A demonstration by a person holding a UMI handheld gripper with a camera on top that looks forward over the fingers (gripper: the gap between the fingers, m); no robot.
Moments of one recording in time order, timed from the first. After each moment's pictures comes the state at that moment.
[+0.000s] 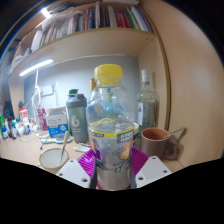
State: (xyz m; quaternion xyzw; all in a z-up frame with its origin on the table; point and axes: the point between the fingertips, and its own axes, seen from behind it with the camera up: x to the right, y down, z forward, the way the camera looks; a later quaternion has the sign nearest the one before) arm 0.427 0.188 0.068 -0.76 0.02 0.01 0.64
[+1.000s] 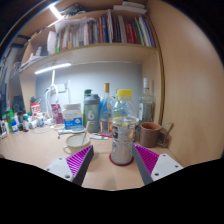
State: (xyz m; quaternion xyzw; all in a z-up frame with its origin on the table) arm 0.394 0.067 0.083 -0.78 -0.01 0.00 0.63
